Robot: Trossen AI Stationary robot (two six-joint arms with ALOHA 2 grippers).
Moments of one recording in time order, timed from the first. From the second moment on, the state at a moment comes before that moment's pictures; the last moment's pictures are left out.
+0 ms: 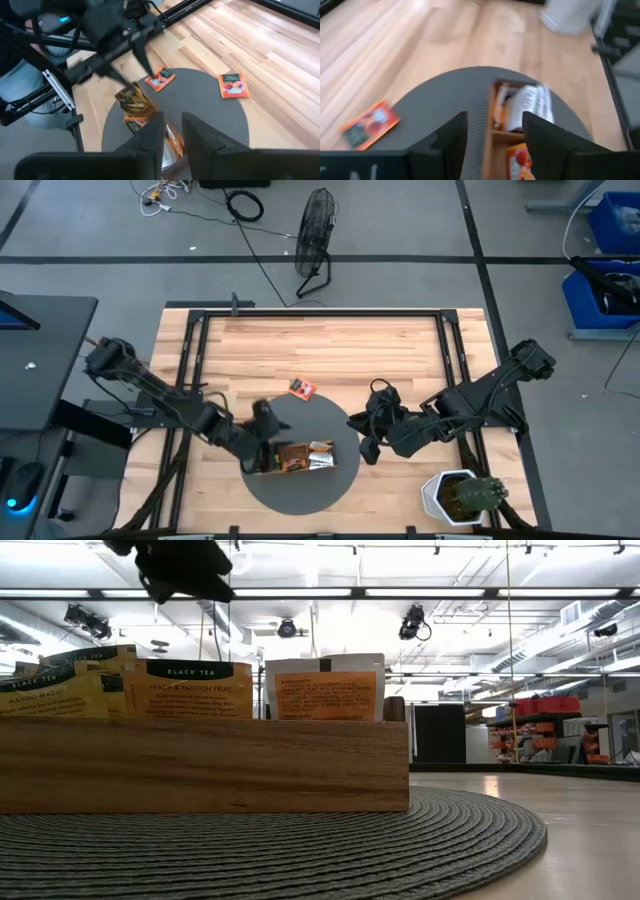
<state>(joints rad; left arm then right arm) -0.54 1.36 0.89 -0.21 -0.56 -0.53 0.53 1.50 1.49 -0.75 0.61 0.88</state>
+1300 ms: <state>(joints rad) -0.43 1.59 0.89 -0.87 -0.12 -1.74 0.49 1.55 1.49 -0.73 0.56 0.88</state>
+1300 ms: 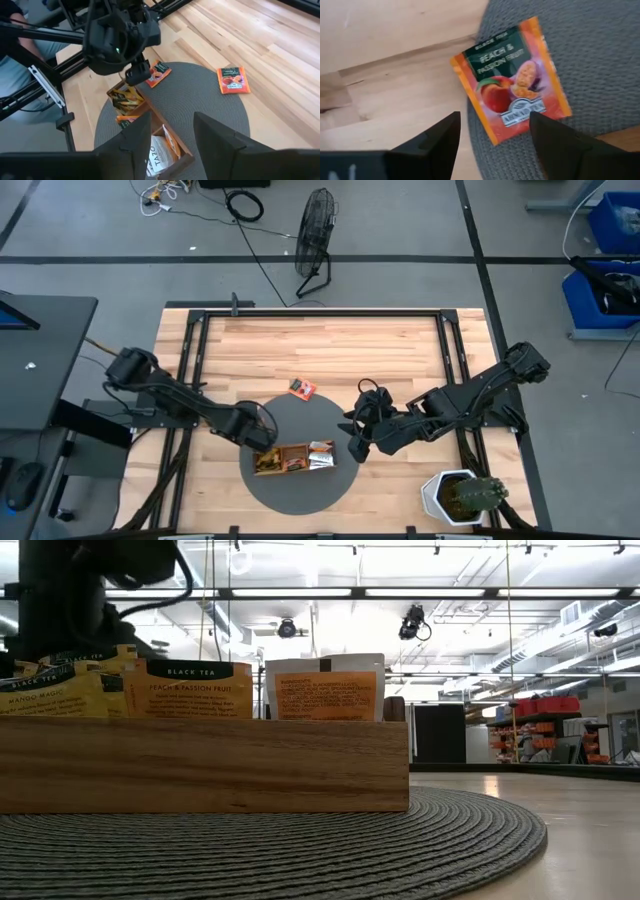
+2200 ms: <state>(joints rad) -0.41 1.60 0.78 -0.68 -0.08 -1.74 0.49 1.55 1.49 -0.73 0.56 0.87</state>
